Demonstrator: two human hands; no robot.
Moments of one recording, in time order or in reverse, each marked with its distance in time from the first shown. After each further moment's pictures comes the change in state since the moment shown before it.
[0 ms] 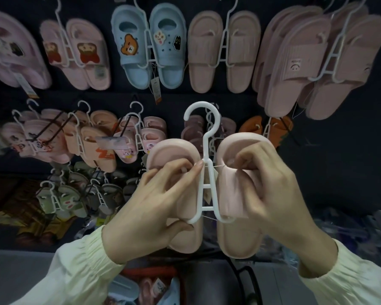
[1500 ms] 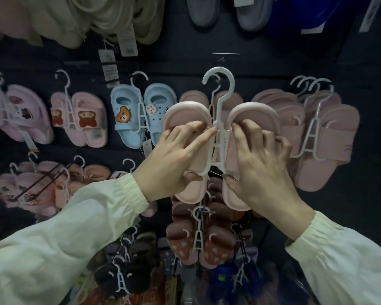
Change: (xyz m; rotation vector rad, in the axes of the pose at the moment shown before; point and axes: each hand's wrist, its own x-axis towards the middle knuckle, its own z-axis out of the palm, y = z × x) left_hand 0.214 -0.045 -0.040 0.374 0.298 0.087; right_hand 0.155 0.072 -0.050 -0.905 0.001 -0.032
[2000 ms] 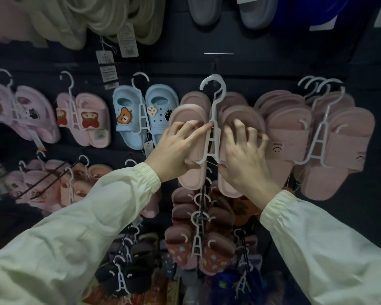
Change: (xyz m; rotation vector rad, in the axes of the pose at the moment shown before) left_hand 0.038 -0.034 0.062 0.064 -0.053 -0.134; right_hand 0.053 0.013 0.068 -0.024 -0.024 -0.014
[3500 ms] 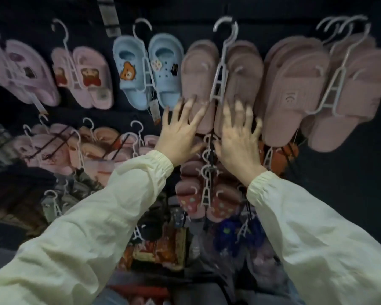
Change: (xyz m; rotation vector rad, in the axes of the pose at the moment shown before) left_hand -0.049 0.018 0.024 0.092 -0.055 -0.162; right_hand -0.036 -0.045 0.031 0.138 0.014 0.108
